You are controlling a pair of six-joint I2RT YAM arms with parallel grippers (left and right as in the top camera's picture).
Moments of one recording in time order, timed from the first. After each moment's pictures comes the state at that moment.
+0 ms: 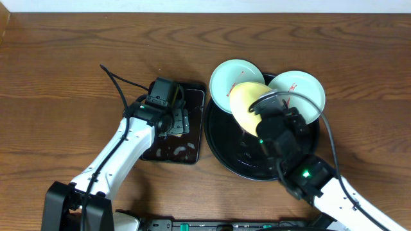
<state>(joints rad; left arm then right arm) -0.33 1.49 0.96 -0.73 -0.03 -0.42 0.77 1.09 0.71 -0.20 0.85 -0.25</state>
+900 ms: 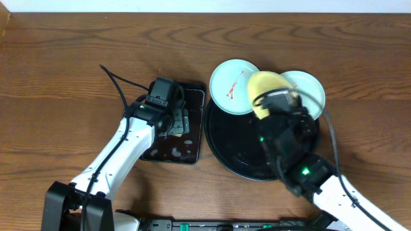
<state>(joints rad) -0.33 1.49 0.96 -0.73 -0.03 -0.42 0.68 1.11 0.71 -0.23 0.97 -0.09</state>
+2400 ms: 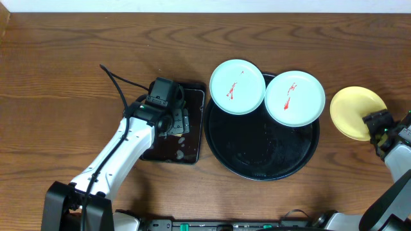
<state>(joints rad) -0.33 1.49 0.96 -0.73 -0.03 -0.42 -0.64 1.54 0.71 -0.02 -0.25 0.55</state>
